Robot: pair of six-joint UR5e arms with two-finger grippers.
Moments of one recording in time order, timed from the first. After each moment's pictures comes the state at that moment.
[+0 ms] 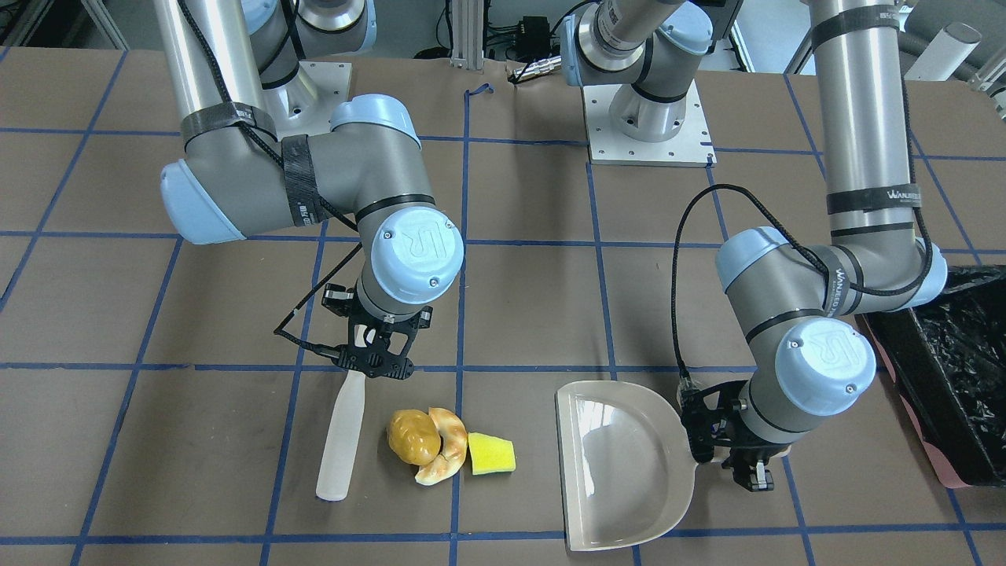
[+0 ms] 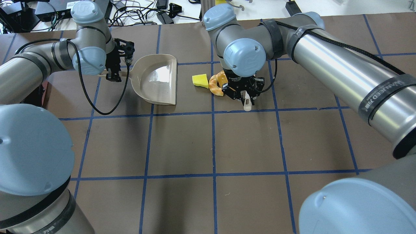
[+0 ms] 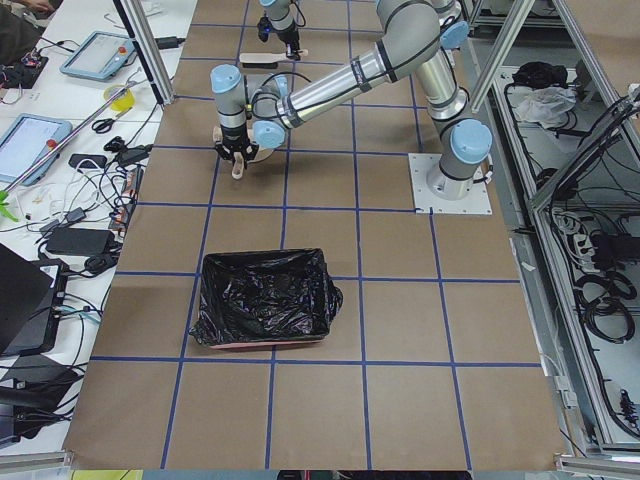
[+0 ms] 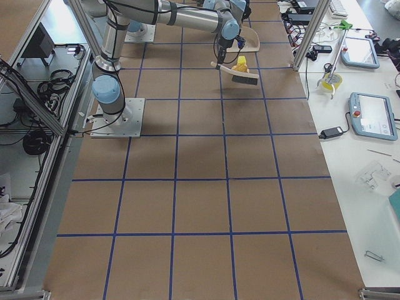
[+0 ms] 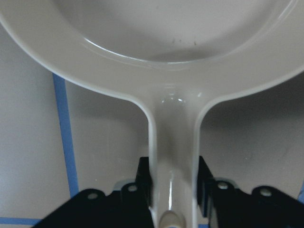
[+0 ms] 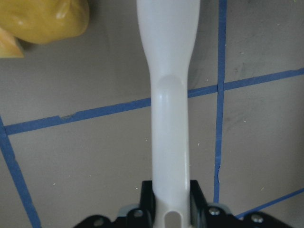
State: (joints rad) left arm -1.45 -2.16 -1.49 -1.01 1.70 1.66; right arm 1.88 -1.08 1.43 -1.60 -1.79 0.47
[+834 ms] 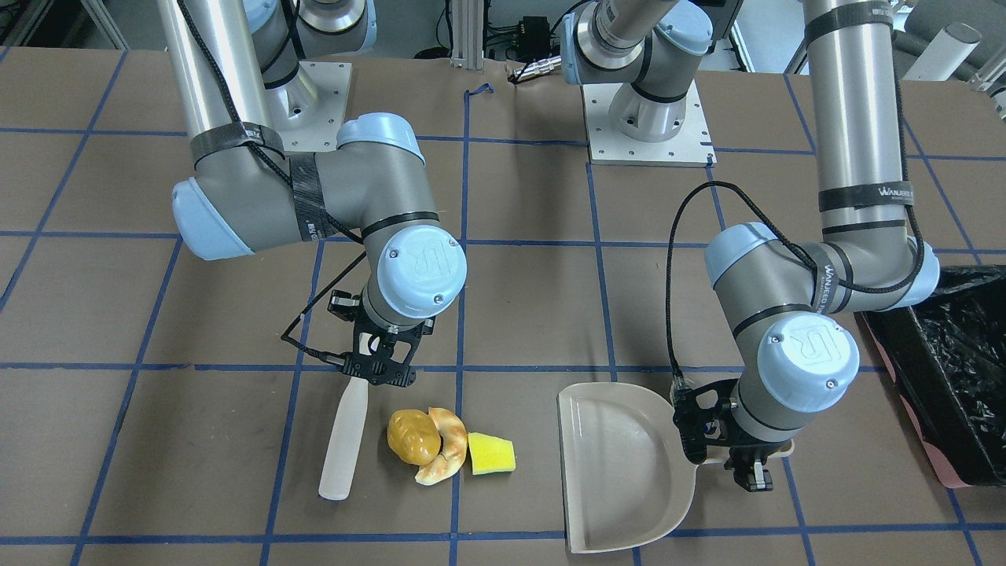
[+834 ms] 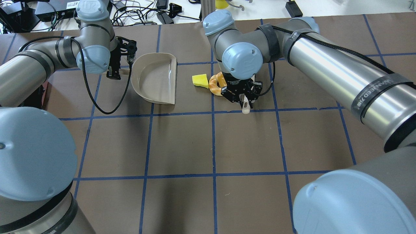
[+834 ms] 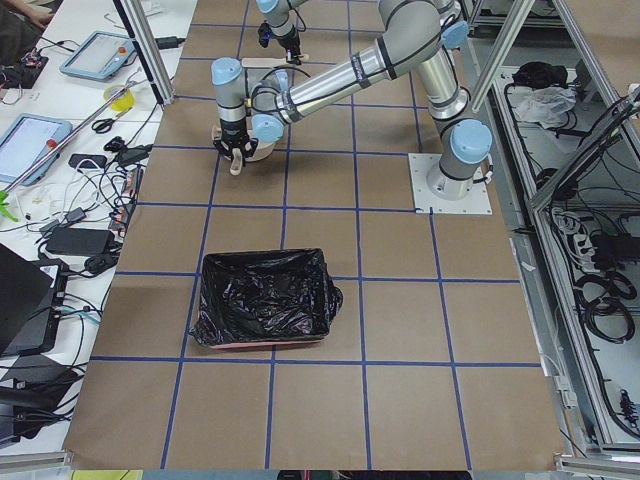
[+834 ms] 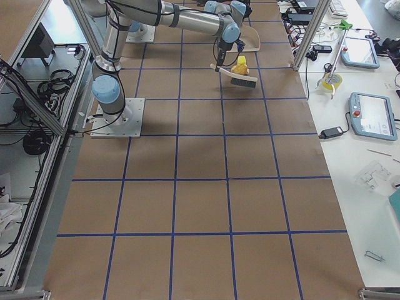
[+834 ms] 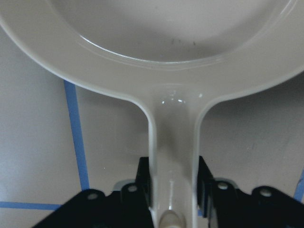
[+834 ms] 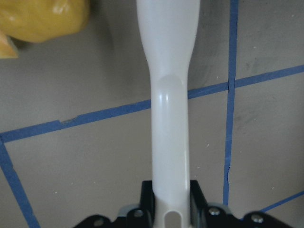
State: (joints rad) left arm -1.47 -2.16 -1.49 -1.00 1.76 1.65; right arm 1.88 -1.05 1.43 -1.61 -1.78 0.50
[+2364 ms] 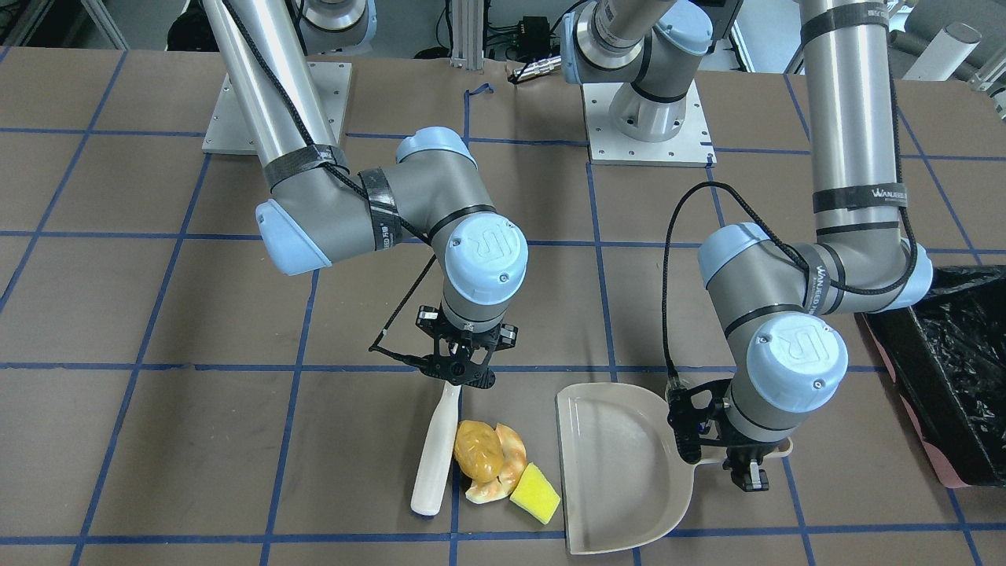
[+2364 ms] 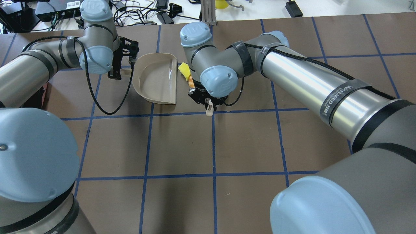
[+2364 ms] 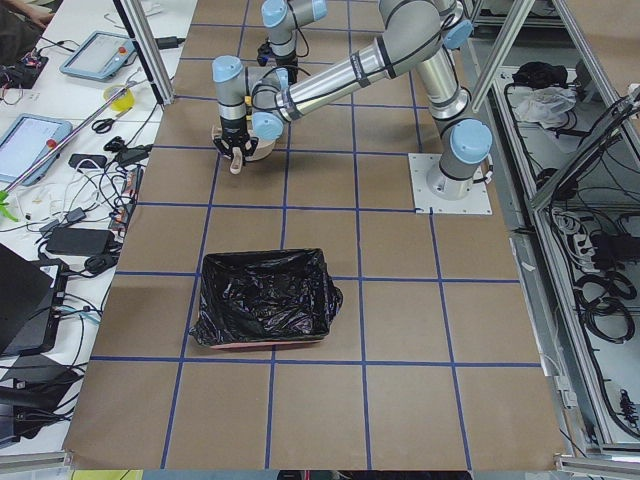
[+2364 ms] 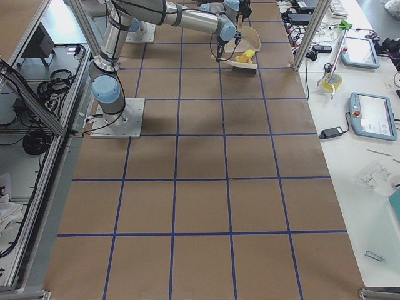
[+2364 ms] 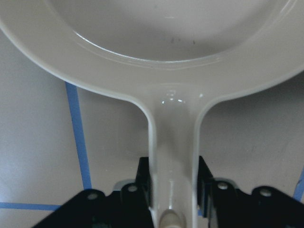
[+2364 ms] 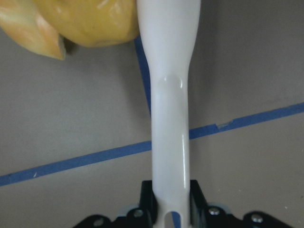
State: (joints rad) left arm -1.48 -2.16 -1.49 -1.00 1.78 1.64; right arm 1.99 -0.98 1.43 -1.88 -1.59 0.62
